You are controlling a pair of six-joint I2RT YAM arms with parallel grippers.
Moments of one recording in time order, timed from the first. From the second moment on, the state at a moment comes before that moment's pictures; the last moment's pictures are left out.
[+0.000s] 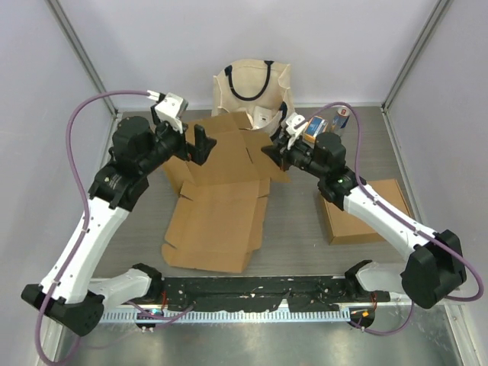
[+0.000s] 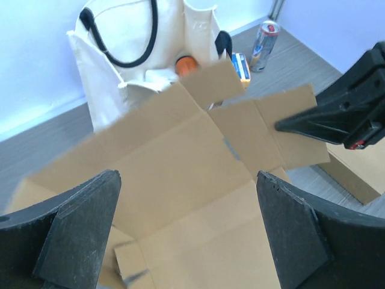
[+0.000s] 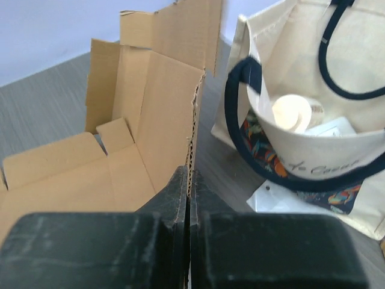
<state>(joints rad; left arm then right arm) -0.49 1.06 1.34 -0.47 0.10 -0.02 0.56 1.27 0.97 0.25 -0.34 -0.06</state>
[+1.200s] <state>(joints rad) -0.18 1.62 1.56 -0.68 0.99 0.27 0.27 1.23 0.91 0.18 -0.67 0.01</state>
